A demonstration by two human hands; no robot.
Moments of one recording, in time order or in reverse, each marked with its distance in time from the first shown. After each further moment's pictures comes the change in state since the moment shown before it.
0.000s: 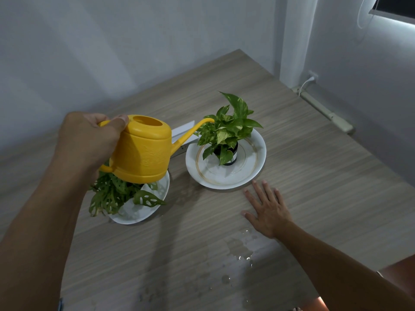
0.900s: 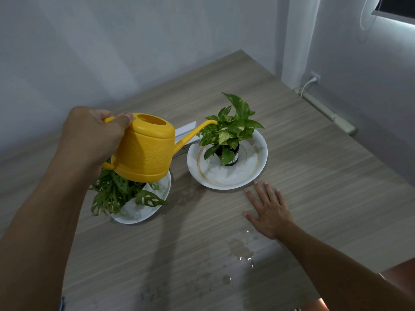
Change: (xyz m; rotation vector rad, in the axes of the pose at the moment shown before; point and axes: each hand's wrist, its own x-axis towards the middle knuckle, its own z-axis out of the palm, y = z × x) left_hand -0.003 0.012 -0.003 0.018 -0.063 -0.010; right_hand 0.000 0.001 0.001 0.001 -0.013 0.000
